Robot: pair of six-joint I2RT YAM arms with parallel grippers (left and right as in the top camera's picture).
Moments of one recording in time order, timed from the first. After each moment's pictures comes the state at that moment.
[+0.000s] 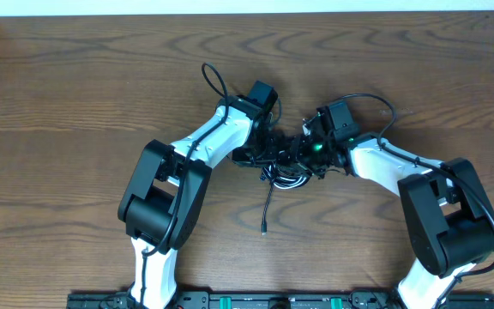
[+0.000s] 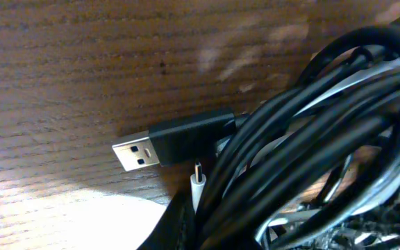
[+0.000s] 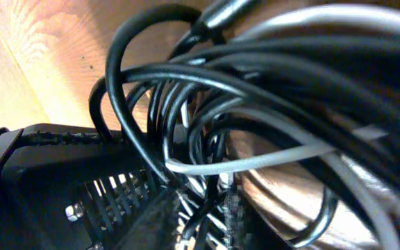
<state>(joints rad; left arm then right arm) -0.51 2.07 1.40 -0.82 0.28 -0.44 0.38 1.88 0.95 -0.17 -0.69 0.86</state>
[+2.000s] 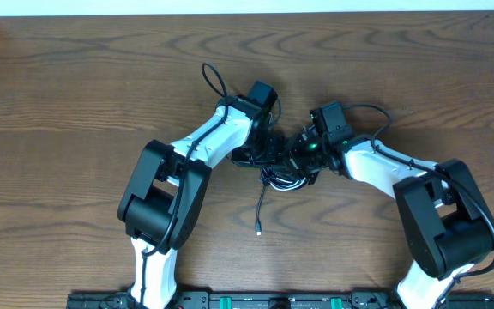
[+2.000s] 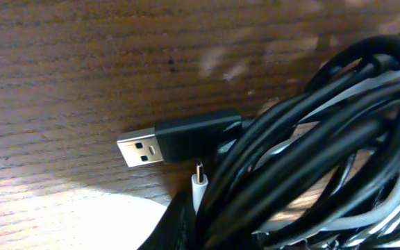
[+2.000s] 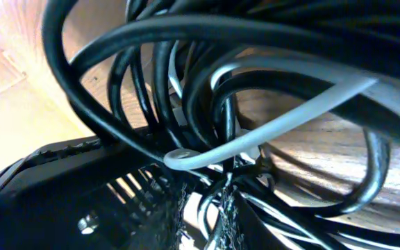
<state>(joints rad) -0.51 2.07 1.40 -0.83 0.27 -0.43 0.42 1.88 0.95 -0.15 -0.72 1.24</state>
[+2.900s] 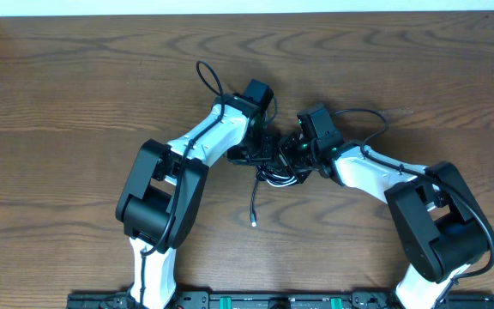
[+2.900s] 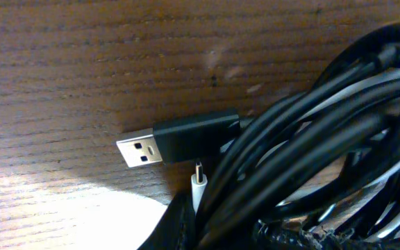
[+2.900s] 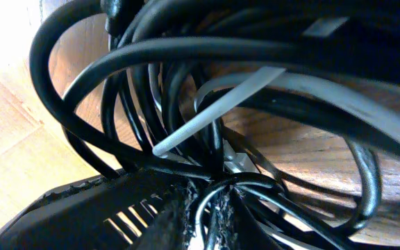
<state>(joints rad) -0.49 2.07 1.40 -0.83 0.24 -0.43 0.49 1.88 0.94 -0.03 -0.56 1.45</state>
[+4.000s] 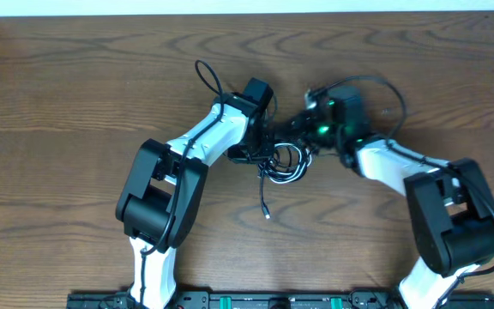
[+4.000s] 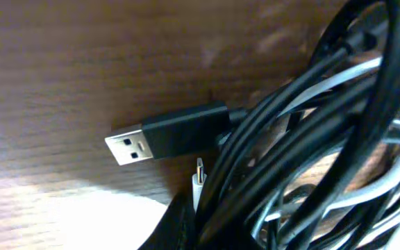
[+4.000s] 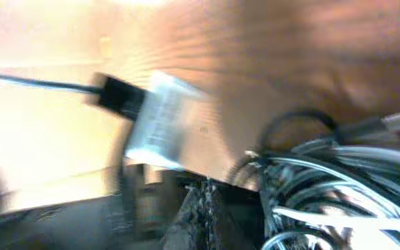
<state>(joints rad) -0.49 2.07 1.41 -0.82 0.25 -0.44 0.32 1.87 0.92 0.30 -0.82 0.97</state>
